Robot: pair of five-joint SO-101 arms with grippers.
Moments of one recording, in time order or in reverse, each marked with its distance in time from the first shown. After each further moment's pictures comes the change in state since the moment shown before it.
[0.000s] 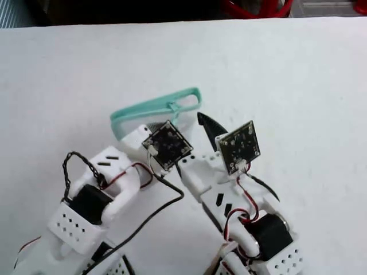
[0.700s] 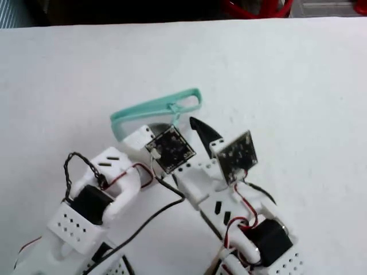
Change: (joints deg) left arm -0.4 0.0 1.4 -1.1 -2.7; right arm -3.6 -2.2 2.2 -1.8 0.0
